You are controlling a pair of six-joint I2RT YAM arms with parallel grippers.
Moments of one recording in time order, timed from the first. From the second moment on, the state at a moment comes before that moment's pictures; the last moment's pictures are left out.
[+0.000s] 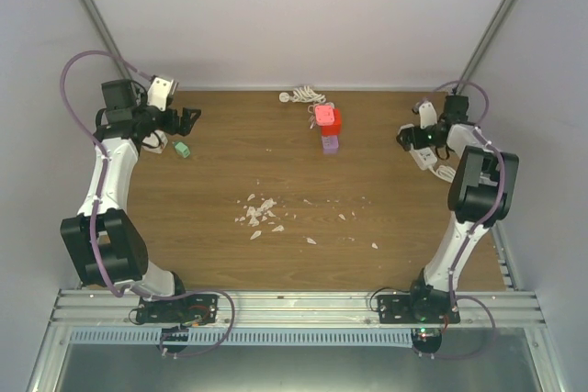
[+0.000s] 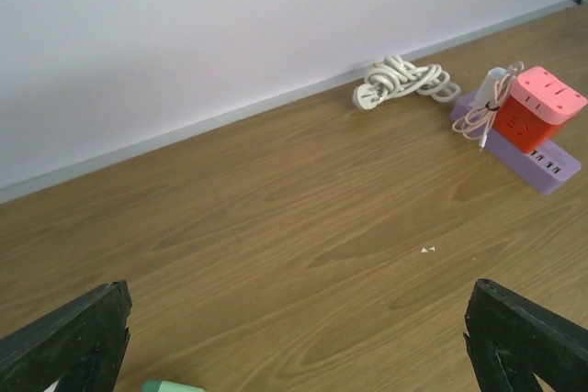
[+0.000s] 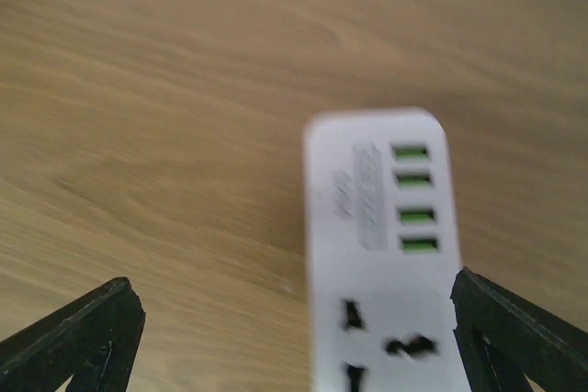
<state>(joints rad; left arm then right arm) 0.22 1.50 1.32 -0.41 0.62 0.34 -0.25 2.05 1.45 -0.42 -0.39 -0.44</state>
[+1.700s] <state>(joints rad) 0.22 1.51 1.36 -0.53 0.54 0.39 0.29 2.08 1.22 0.13 -0.22 -0.01</state>
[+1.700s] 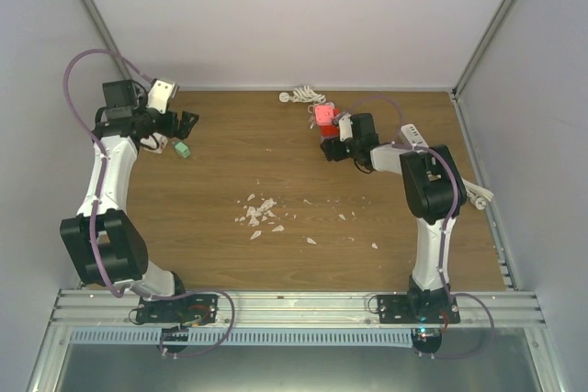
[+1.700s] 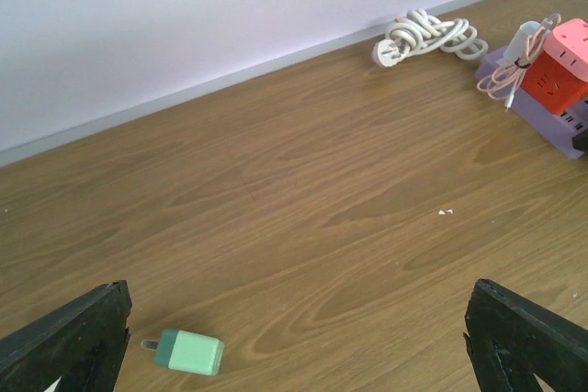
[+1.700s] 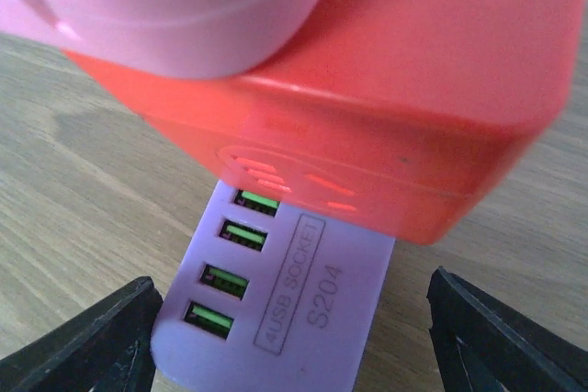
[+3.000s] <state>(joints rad) 0.22 1.51 1.36 -0.57 0.54 0.54 0.41 1.93 0.94 0.26 -0.32 -0.26</state>
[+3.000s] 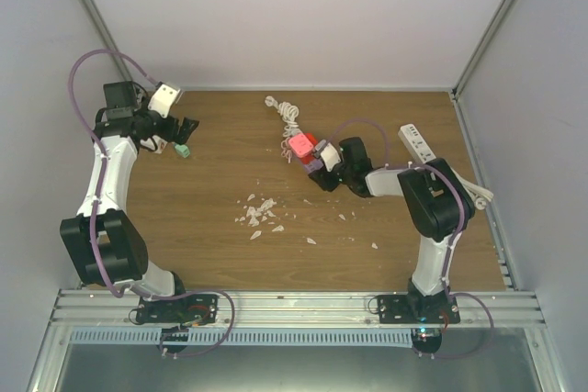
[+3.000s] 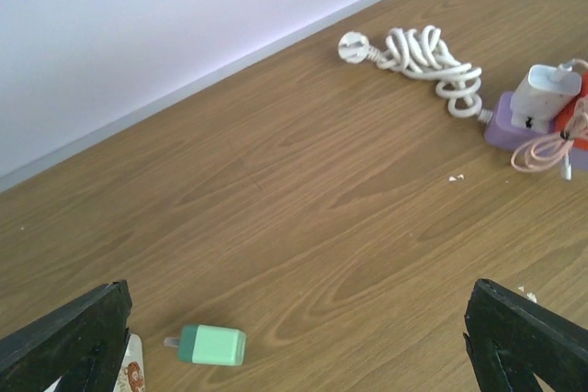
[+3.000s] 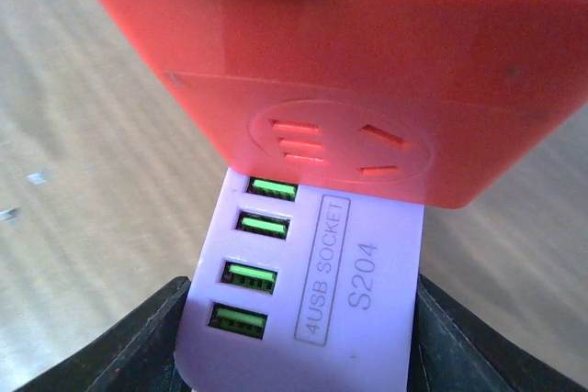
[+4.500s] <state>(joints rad) -0.11 1.28 1.05 -0.78 0.66 1.15 0.70 1.63 0.57 0.27 -0.37 -0.25</state>
